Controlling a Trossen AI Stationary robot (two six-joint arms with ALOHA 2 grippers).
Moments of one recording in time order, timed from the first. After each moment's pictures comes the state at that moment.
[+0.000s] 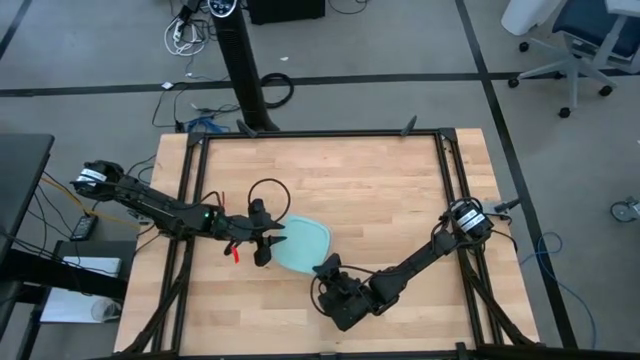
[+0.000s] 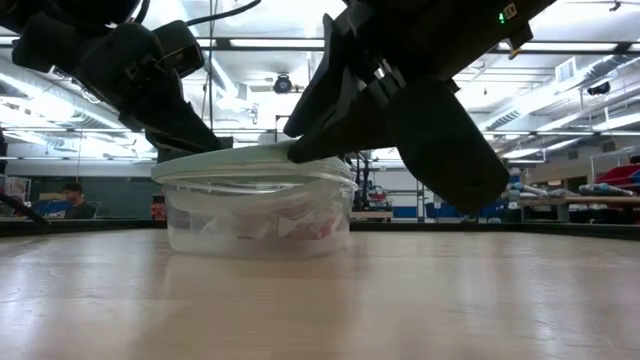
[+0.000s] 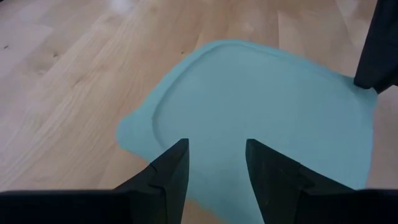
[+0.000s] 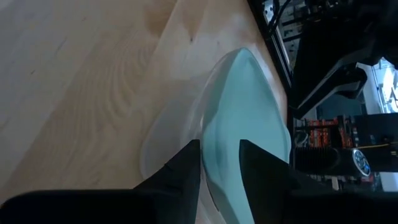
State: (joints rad) left arm -0.26 1.18 0.45 0.14 -0.34 -0.35; right arm 0.58 2.11 1.40 -0.17 0.94 -0.42
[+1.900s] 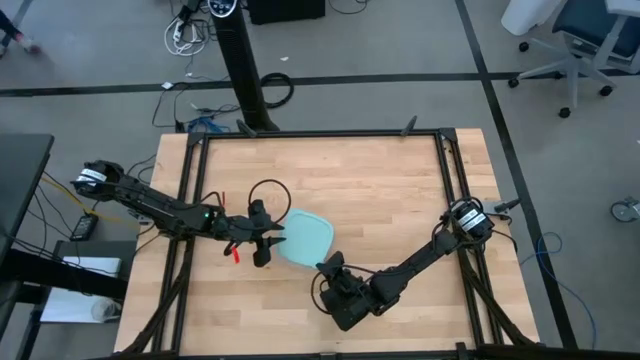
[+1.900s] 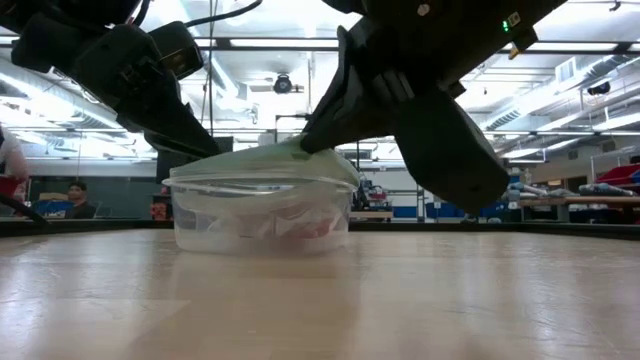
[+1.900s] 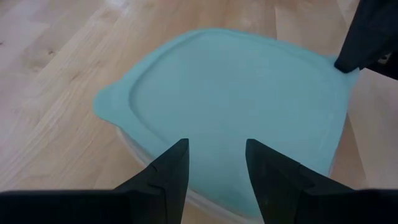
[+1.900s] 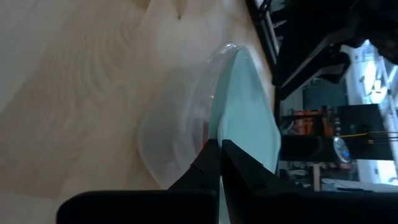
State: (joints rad) left arm -0.26 1.18 0.45 0.12 -0.33 -0.35; right arm 0.58 2.11 1.40 -0.24 1.00 -0.40
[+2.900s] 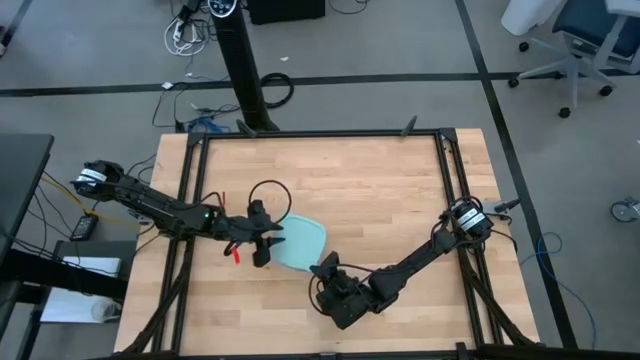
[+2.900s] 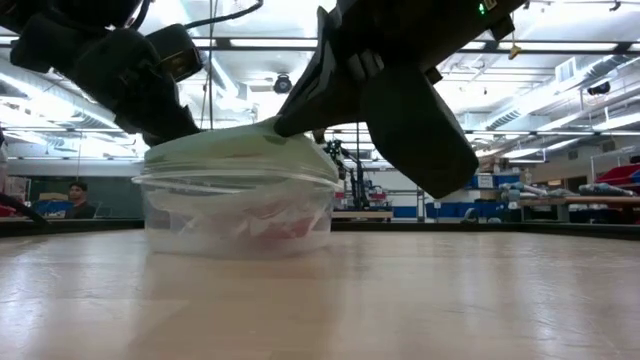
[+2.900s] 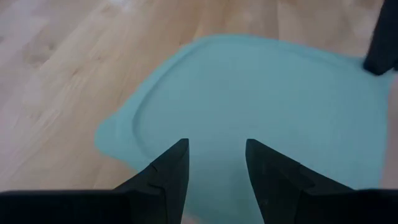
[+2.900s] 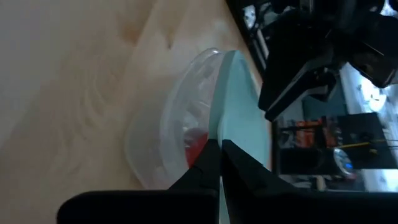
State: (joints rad) left arm -0.26 1.18 0.45 0.11 -0.33 -0.35; right arm 0.57 2.11 1.40 -0.10 0.98 -0.48
